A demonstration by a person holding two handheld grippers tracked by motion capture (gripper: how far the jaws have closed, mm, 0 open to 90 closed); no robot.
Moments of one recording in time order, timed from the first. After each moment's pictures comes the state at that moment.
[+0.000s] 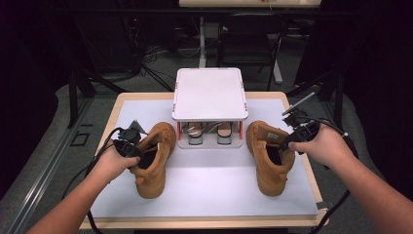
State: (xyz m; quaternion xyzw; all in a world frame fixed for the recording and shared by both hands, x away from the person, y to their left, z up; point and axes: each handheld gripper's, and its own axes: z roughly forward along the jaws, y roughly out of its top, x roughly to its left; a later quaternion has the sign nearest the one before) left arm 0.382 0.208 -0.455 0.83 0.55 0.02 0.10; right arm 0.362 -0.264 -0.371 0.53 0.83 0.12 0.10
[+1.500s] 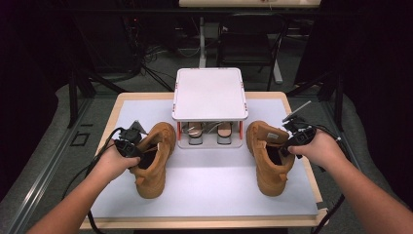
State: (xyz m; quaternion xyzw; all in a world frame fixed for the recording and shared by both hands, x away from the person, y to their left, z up) left arm 0.383 0.207 -0.456 0.83 0.55 0.02 0.09; right arm 0.382 -0.281 -0.417 0.56 0.82 0.09 0.06
